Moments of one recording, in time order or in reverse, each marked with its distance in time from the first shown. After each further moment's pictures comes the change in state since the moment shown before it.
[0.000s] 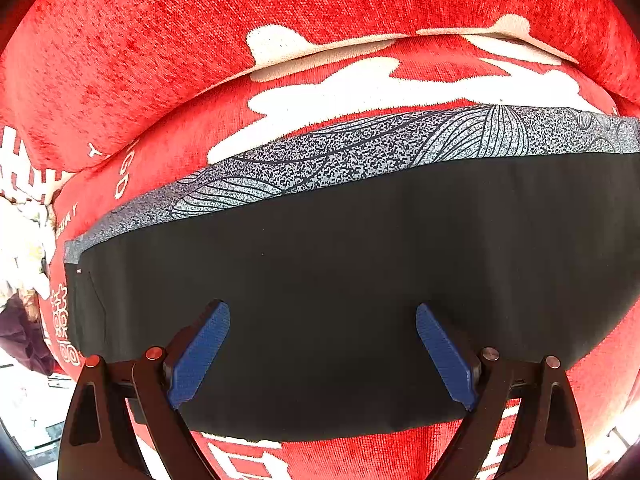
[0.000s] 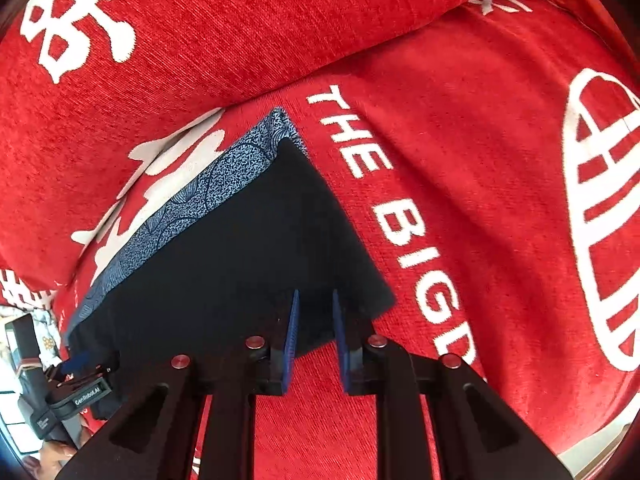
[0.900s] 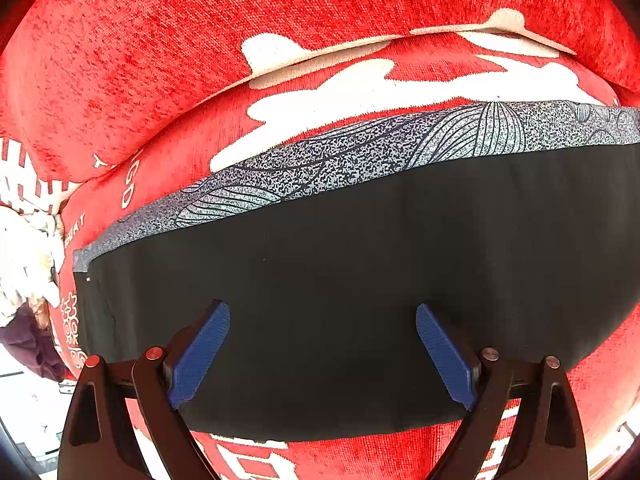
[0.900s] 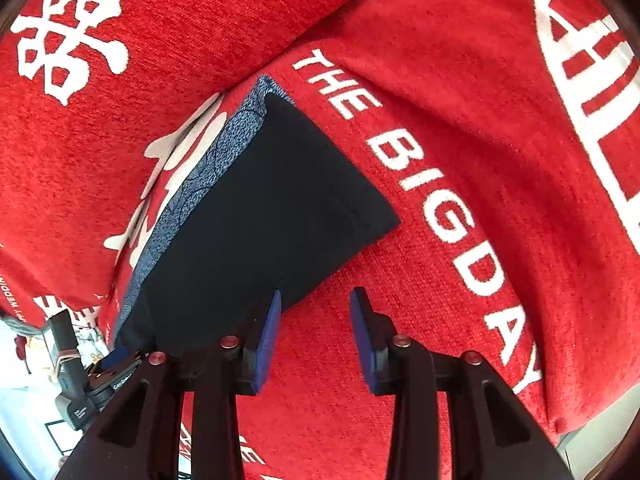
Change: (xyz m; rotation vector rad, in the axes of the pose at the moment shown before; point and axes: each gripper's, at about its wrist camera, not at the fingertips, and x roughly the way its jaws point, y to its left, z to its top) left arm -0.007 -0.015 0.008 0.032 -0.006 0.034; right arm 0.004 -0.016 -0.032 0.172 0.056 0.170
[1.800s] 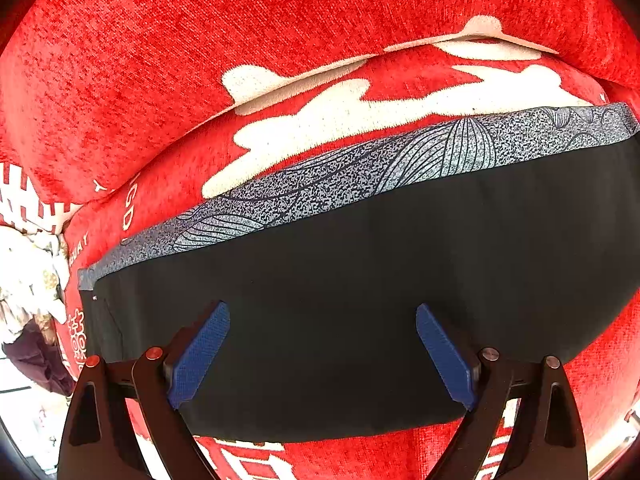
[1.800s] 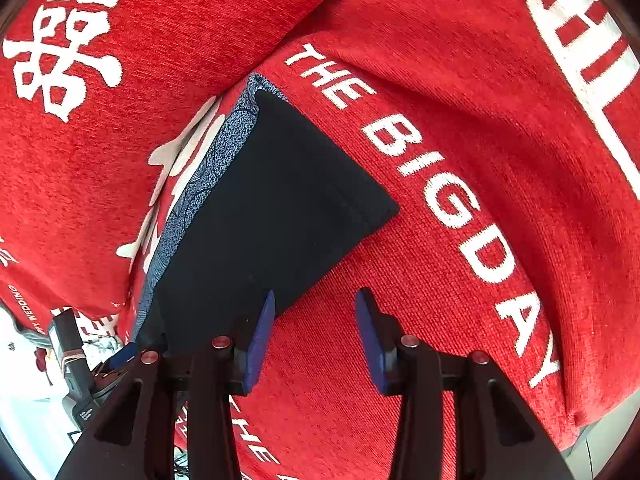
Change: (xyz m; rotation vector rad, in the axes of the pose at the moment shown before) left arm -0.026 -0.040 0.005 0.033 -0.023 0.008; right arm 0.005 -0.010 -0.003 0.060 0.005 0.065
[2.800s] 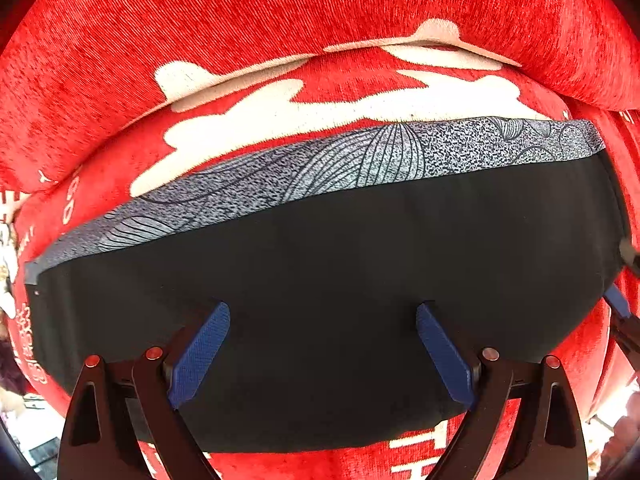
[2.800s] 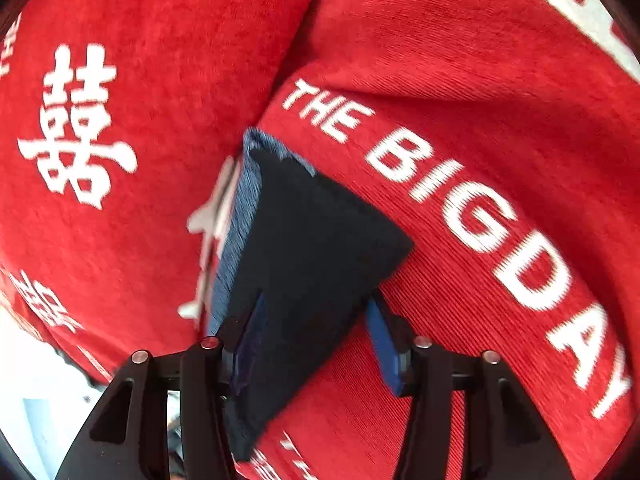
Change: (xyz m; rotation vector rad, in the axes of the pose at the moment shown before) left arm -0.013 -0.040 -0.002 -0.044 -0.003 -0.211; right arm 0.013 -0.039 0.010 0.206 -0.147 0.313
